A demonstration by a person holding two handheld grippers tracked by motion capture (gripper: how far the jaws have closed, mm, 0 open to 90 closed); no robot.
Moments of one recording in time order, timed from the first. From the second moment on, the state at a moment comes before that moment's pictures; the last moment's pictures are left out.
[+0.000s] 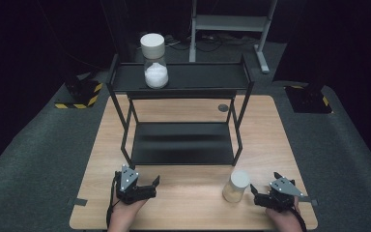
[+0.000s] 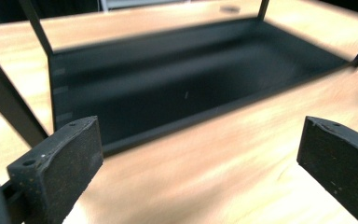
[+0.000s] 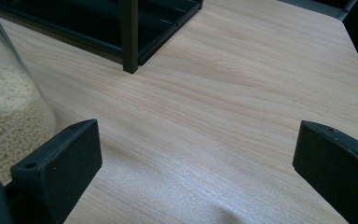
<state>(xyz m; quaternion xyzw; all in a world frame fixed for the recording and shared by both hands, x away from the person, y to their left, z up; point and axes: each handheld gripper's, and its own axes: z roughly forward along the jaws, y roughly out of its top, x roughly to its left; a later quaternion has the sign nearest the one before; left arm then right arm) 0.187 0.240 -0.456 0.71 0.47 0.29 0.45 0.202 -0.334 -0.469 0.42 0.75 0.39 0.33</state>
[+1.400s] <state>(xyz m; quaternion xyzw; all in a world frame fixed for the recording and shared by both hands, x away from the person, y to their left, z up) 0.194 0.221 -0.464 0.78 0.41 0.29 0.37 0.185 -0.337 -0.453 0.41 0.72 0.43 0.35</state>
